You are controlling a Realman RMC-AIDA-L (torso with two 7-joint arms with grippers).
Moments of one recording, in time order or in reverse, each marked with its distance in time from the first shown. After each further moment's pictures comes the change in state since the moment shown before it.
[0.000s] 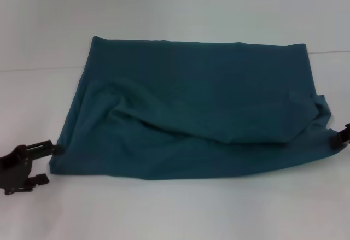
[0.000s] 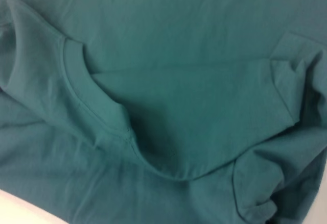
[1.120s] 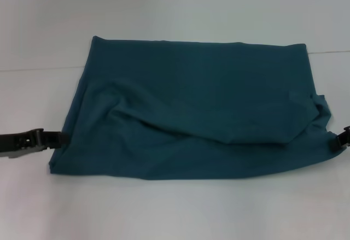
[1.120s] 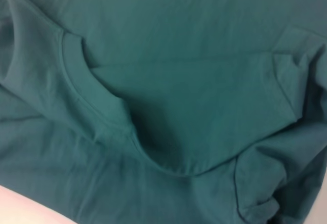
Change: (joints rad) left arm -0.017 -0.055 0.151 0.219 -0.047 0.018 0.306; right arm 0.000 0.004 -0.007 0.008 -0.006 0.005 -0.003
